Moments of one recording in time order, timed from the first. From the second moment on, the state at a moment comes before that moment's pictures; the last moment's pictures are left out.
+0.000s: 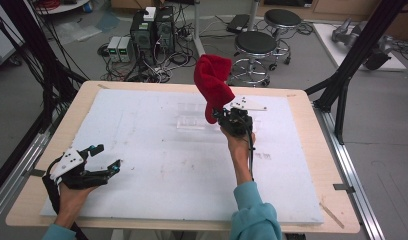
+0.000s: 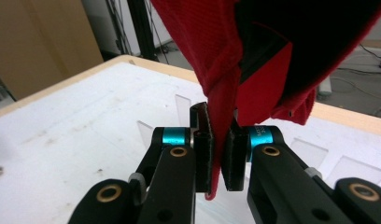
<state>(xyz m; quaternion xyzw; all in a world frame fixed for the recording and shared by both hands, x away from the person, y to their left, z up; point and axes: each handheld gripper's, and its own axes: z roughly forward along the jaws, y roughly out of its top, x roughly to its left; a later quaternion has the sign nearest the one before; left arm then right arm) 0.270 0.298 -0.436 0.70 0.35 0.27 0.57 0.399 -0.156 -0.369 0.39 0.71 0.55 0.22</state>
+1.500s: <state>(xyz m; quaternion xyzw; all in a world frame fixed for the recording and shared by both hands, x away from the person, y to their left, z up) 0.265 0.311 -0.450 0.67 0.37 0.28 0.58 0.303 -0.229 -0.345 0.38 0.70 0.54 0.28</state>
